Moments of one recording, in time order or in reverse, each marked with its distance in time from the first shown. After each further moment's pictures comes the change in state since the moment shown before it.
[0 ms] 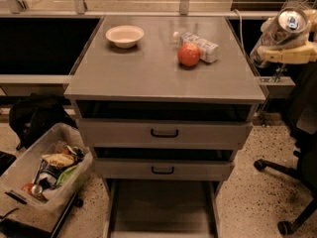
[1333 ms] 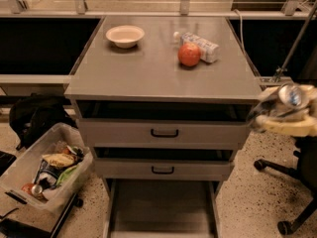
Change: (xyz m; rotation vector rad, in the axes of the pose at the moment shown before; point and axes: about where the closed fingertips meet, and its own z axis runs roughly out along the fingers) arm 0.046 0.130 -0.019 -0.070 -0.052 0.192
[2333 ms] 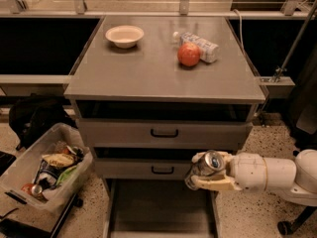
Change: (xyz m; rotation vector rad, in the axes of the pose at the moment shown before) arm 0.132 0.125 0.142 -0.197 -0.142 0.253
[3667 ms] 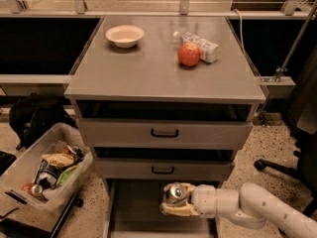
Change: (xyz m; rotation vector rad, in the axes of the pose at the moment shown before) arm 0.180 0.011 0.098 -0.007 0.024 0.092
